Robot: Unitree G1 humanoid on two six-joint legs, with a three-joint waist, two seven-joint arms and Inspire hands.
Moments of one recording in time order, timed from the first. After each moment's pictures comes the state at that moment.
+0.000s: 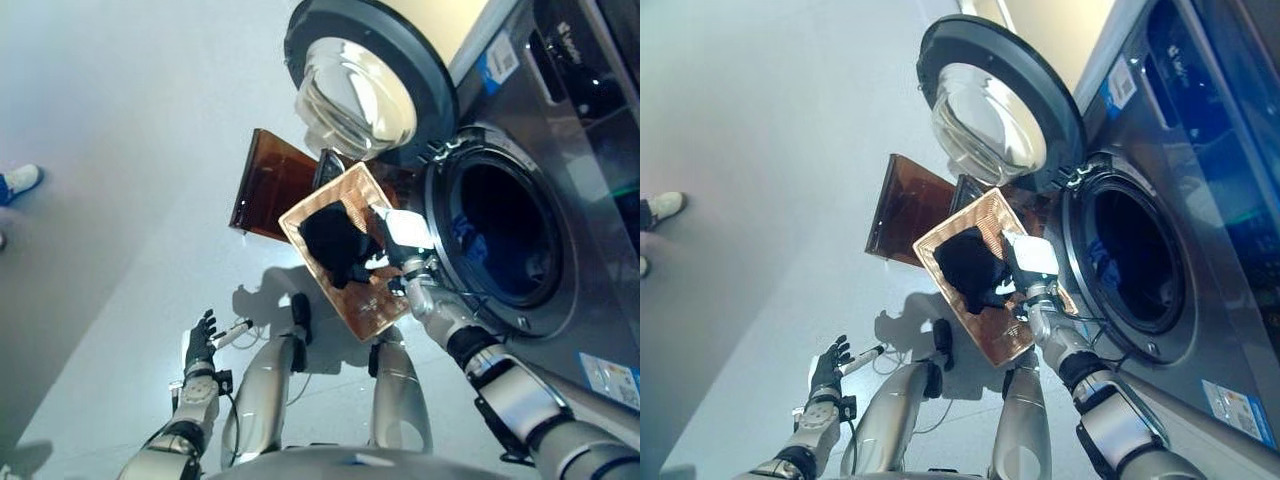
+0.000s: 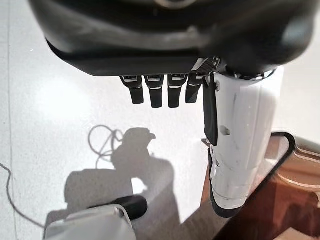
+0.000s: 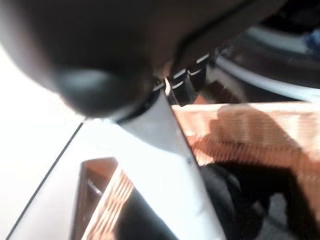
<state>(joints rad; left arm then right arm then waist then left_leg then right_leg) -0.17 0.16 -0.06 1.17 -0.22 -0.32 0.28 -0.57 -0.34 0.51 0.90 -0.65 -0.02 -0.48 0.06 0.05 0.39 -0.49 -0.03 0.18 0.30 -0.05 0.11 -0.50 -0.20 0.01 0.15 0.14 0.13</state>
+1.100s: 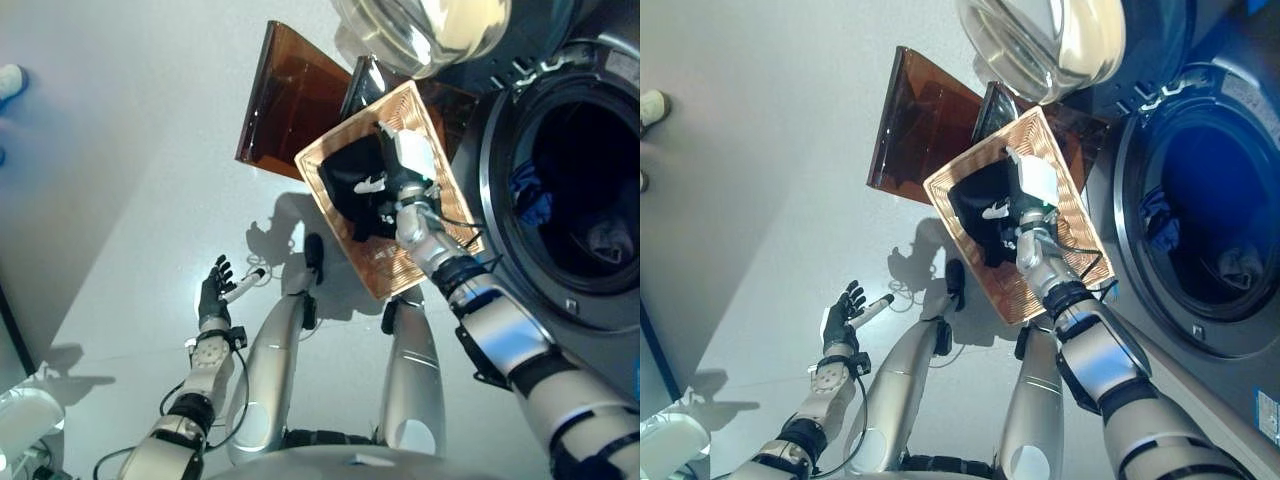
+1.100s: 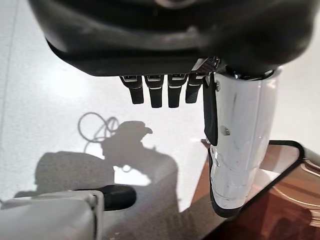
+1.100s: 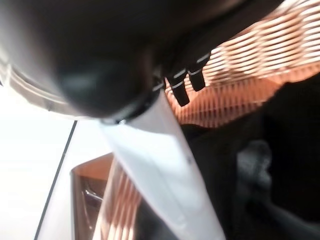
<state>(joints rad) -0.21 0.17 -0.20 0.89 -0.41 -0.36 0.29 -0.98 -0.33 0.50 1.05 -0.37 -0.02 -0.50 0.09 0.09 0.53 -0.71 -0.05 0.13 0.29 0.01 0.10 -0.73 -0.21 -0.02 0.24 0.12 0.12</state>
